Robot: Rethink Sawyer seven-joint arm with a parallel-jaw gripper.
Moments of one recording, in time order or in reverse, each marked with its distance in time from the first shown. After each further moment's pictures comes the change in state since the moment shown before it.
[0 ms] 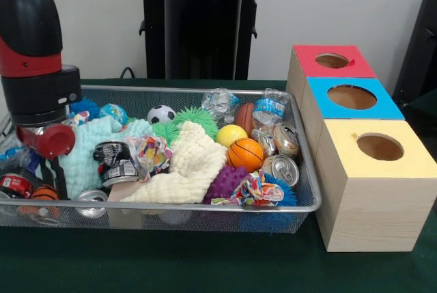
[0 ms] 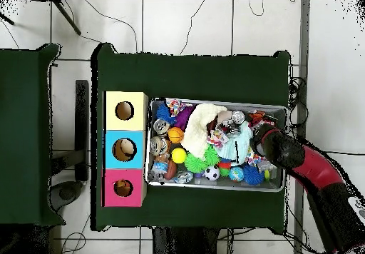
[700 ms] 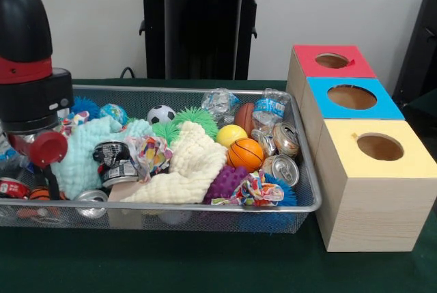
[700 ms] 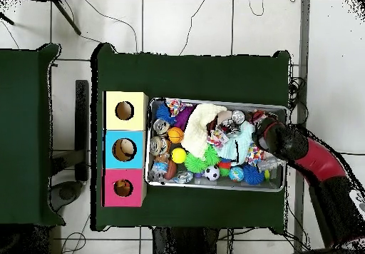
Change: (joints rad) arm 0.036 0.020 -0.013 -0.082 0.017 0.079 0.000
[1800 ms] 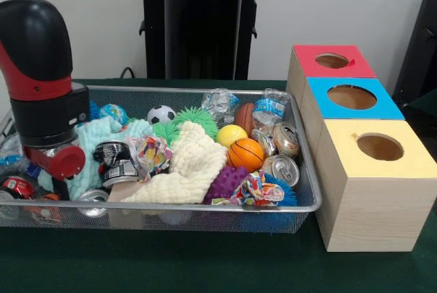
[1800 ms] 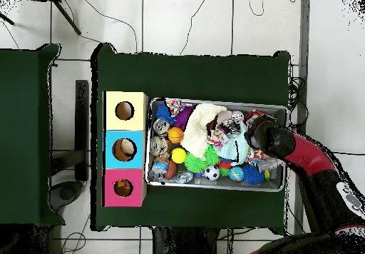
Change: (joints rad) arm 0.070 0.036 -0.060 -0.031 -0.001 -0.017 0.000
